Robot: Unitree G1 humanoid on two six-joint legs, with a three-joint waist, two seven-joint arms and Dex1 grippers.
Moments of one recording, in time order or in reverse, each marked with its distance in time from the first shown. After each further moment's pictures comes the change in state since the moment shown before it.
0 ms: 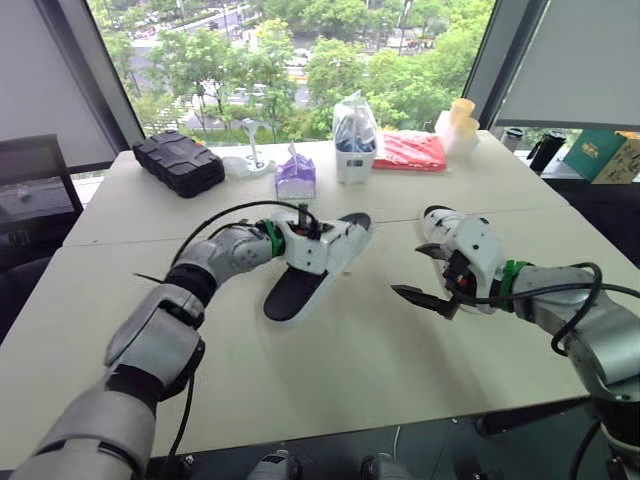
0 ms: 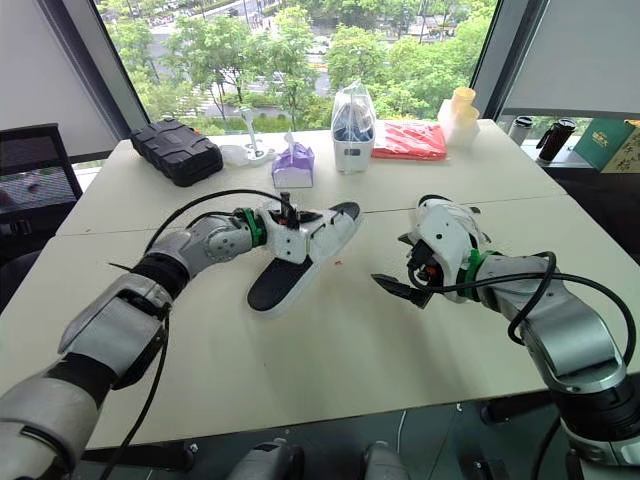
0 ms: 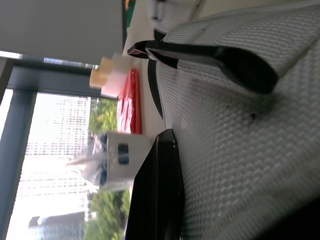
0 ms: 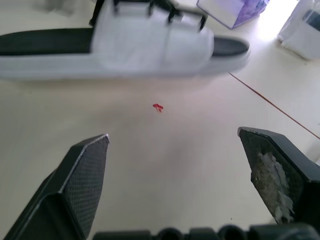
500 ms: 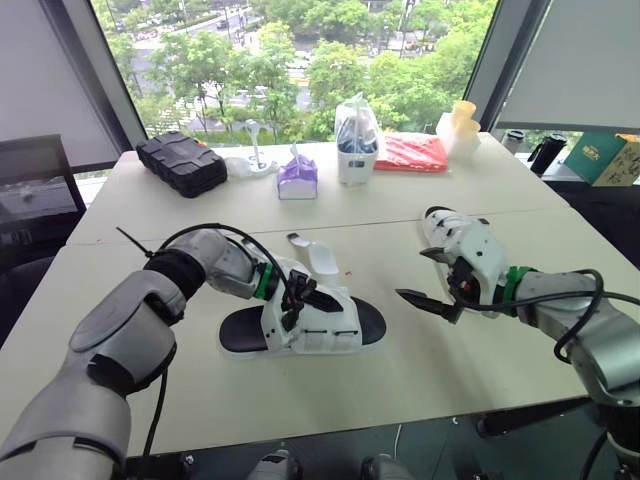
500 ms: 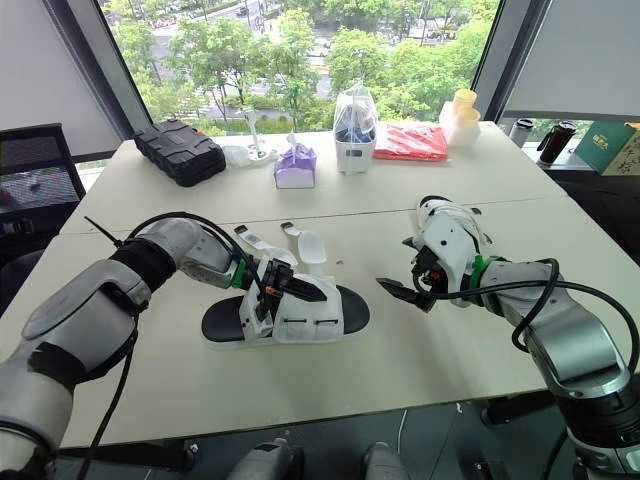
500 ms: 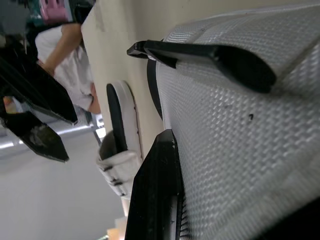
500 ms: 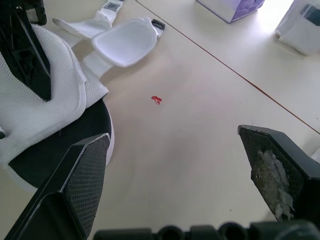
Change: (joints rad) left arm -0.072 0.076 -0.358 -0.172 0.657 -0.282 0.764; right arm 0.039 0.001 -0.001 0.004 -0.003 -0.042 -0.016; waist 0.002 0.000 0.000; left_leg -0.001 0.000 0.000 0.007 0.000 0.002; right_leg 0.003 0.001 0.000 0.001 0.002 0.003
